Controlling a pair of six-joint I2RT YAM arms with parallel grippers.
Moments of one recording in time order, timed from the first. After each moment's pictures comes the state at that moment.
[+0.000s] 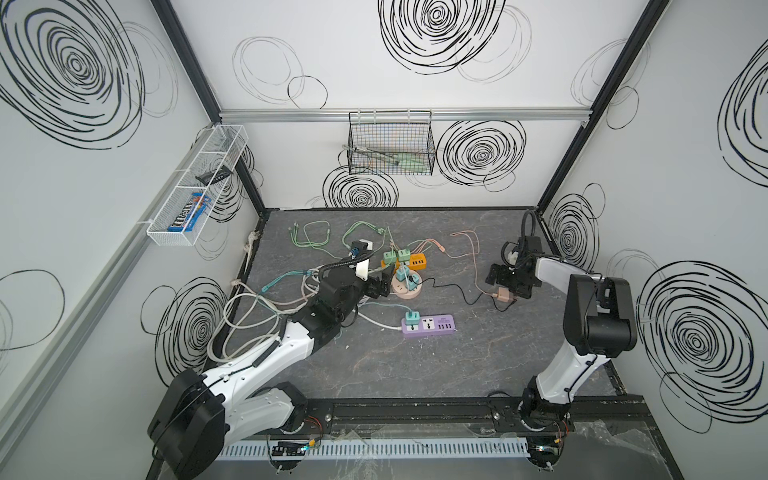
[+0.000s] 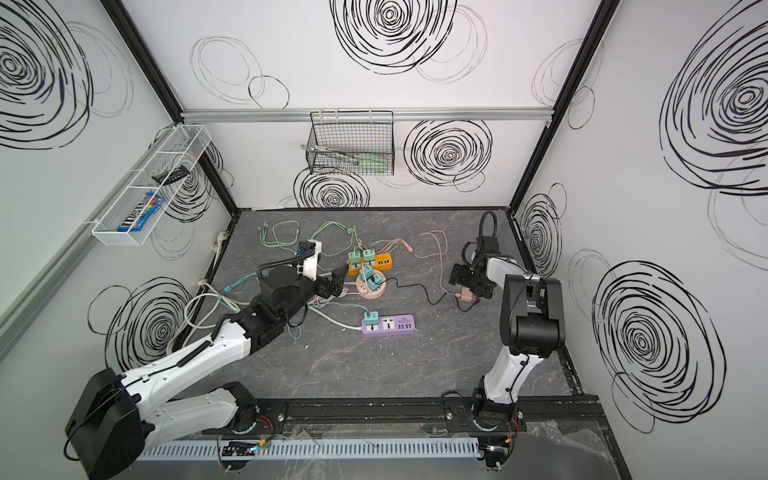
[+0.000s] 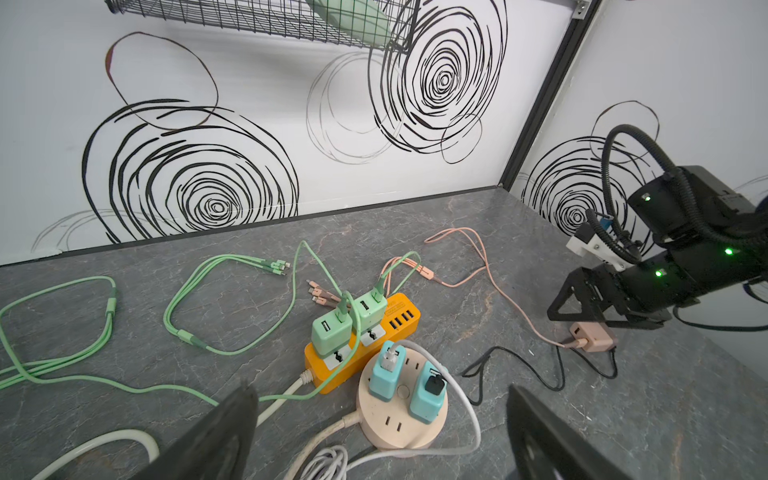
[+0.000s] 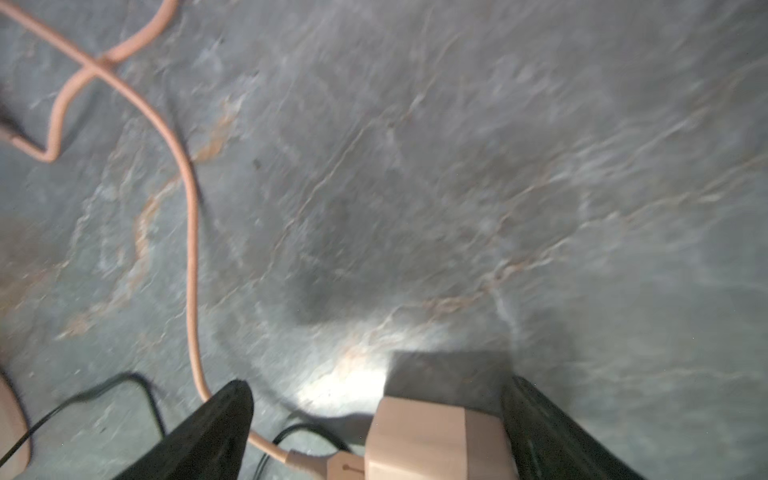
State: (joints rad) left arm -0.61 1.12 0.66 0.23 -0.14 -0.21; right arm -0.06 1.74 1.02 -0.50 -0.21 0.29
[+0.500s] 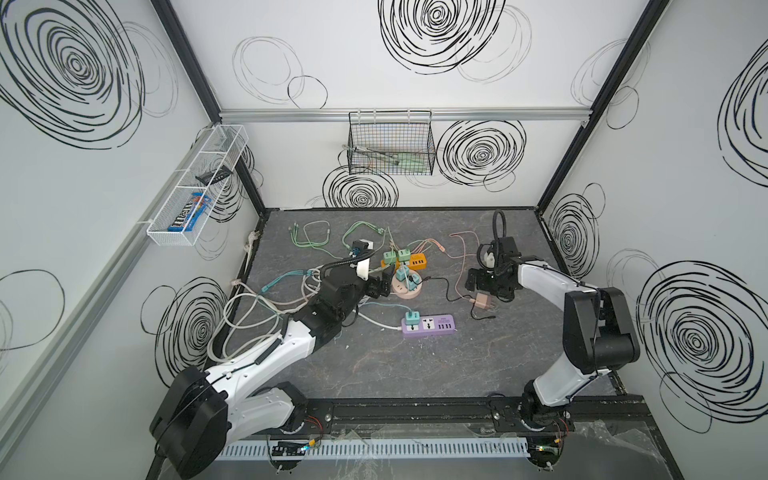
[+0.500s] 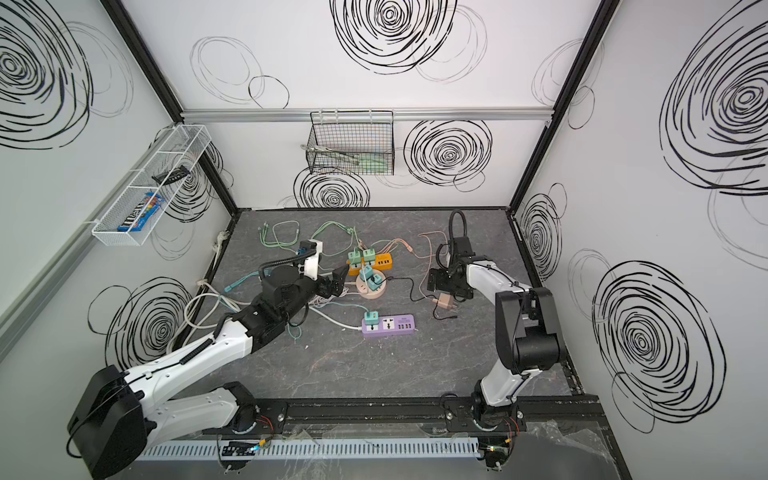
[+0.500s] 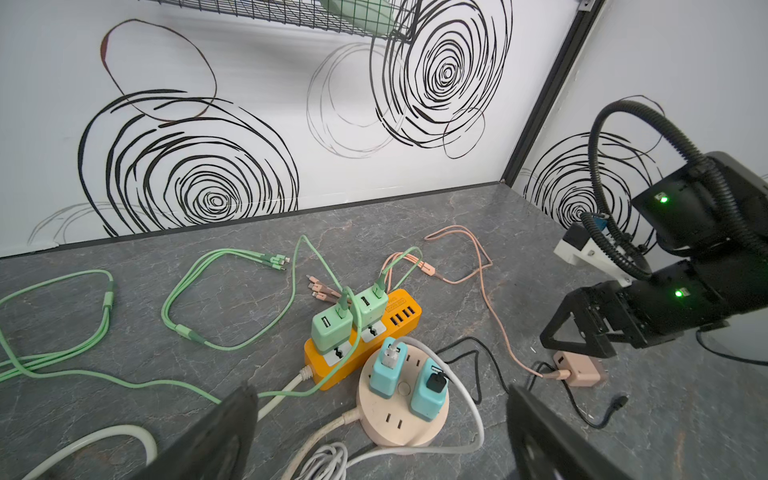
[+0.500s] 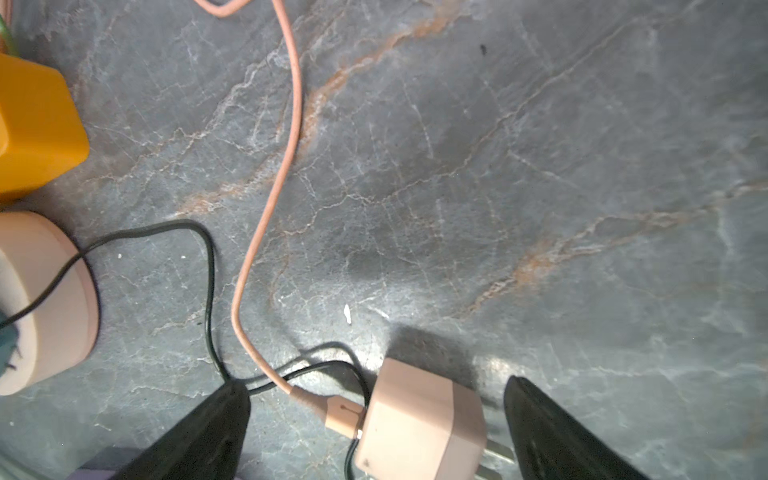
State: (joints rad) left arm -0.61 1.15 0.67 0.23 -0.14 -0.21; right arm 0.16 1.66 1.03 -0.58 -0.09 0.28
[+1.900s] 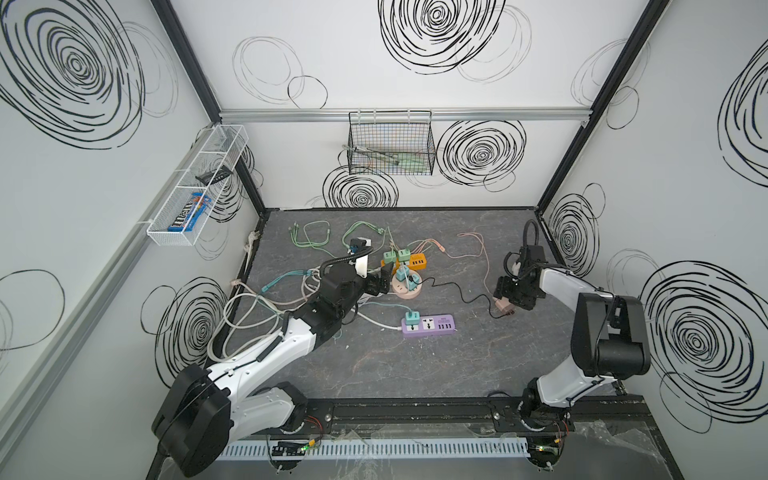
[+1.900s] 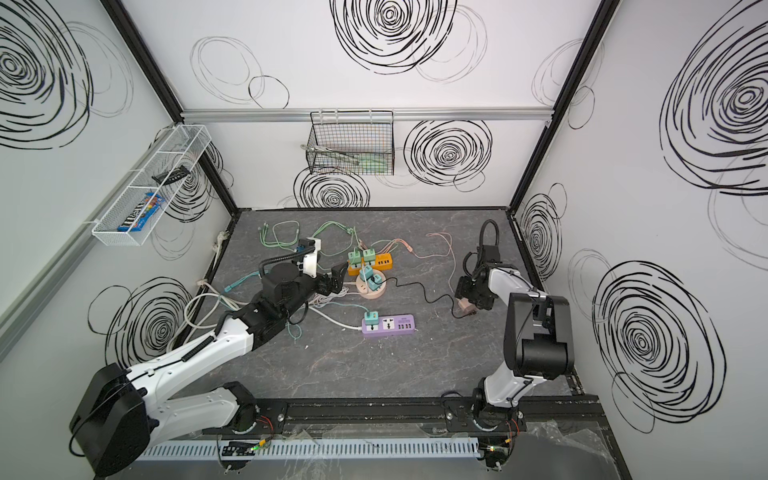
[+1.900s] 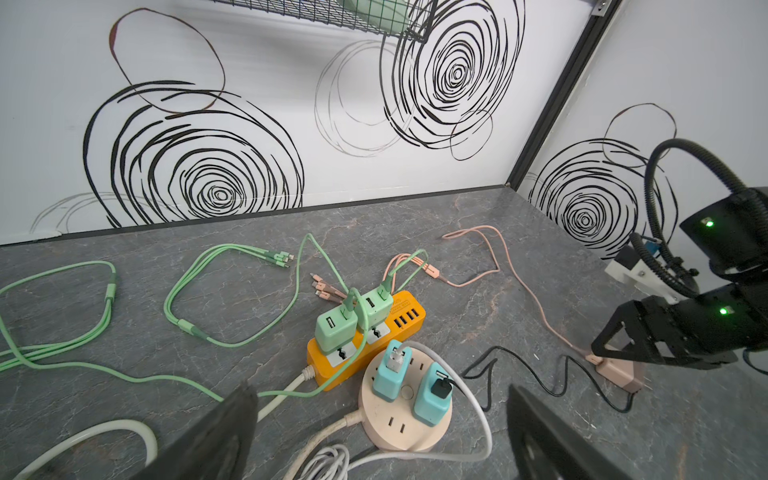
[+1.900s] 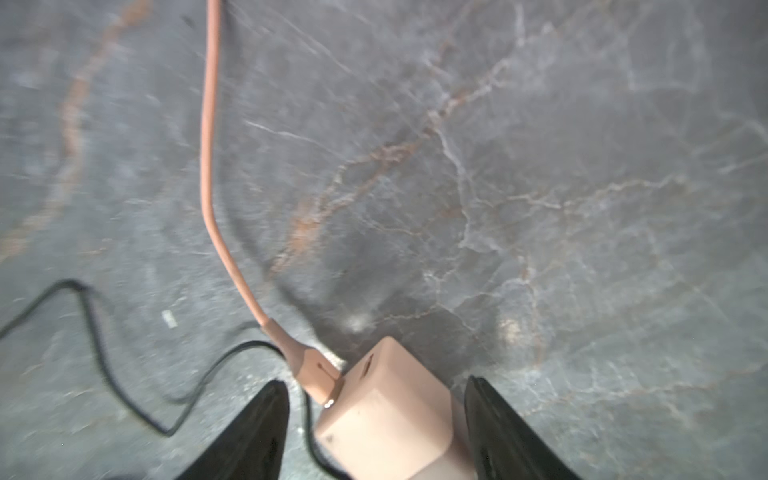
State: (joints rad) left arm -0.59 1.16 0.68 0.22 -0.14 -0.24; right arm -0.07 1.61 0.93 -0.58 -0.15 0.29
